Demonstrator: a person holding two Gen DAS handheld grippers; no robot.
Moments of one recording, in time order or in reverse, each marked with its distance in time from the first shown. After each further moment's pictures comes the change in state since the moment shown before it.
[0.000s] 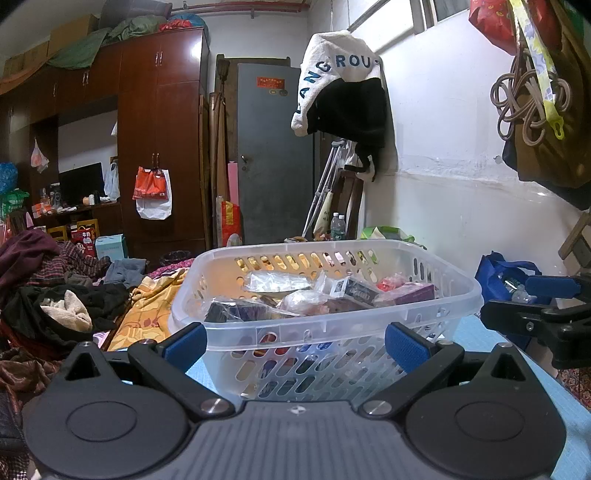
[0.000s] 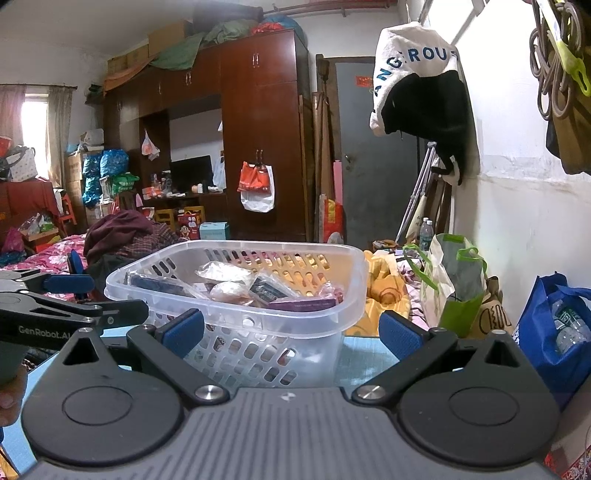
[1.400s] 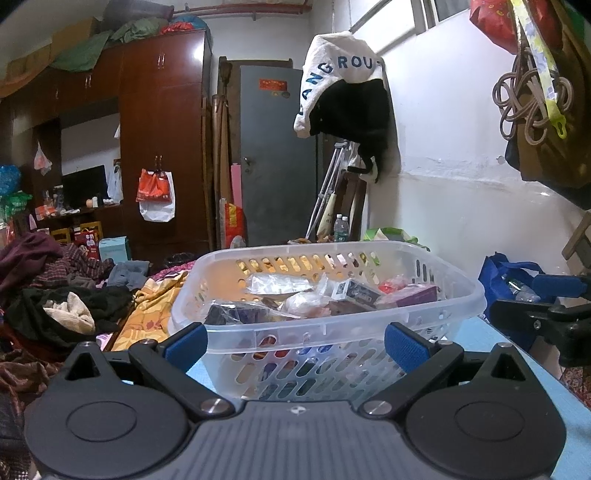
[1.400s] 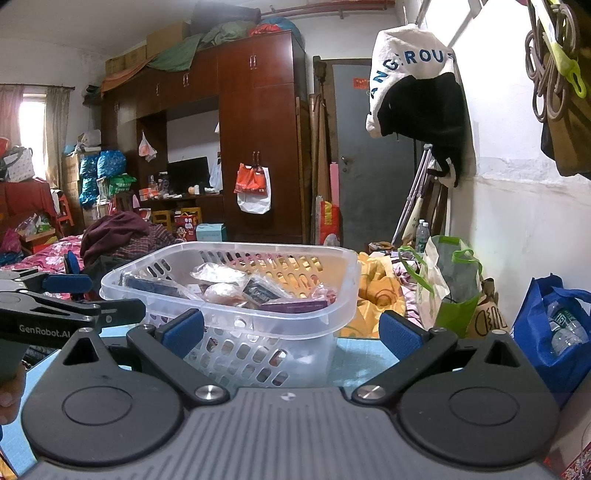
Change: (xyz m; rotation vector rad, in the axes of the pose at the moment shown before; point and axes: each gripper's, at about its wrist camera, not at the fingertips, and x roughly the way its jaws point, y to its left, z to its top) left arm 0.002 -0.008 0.000 0.006 -0.012 0.017; right arm -0.002 -0.005 0.000 0.002 -0.005 -0.010
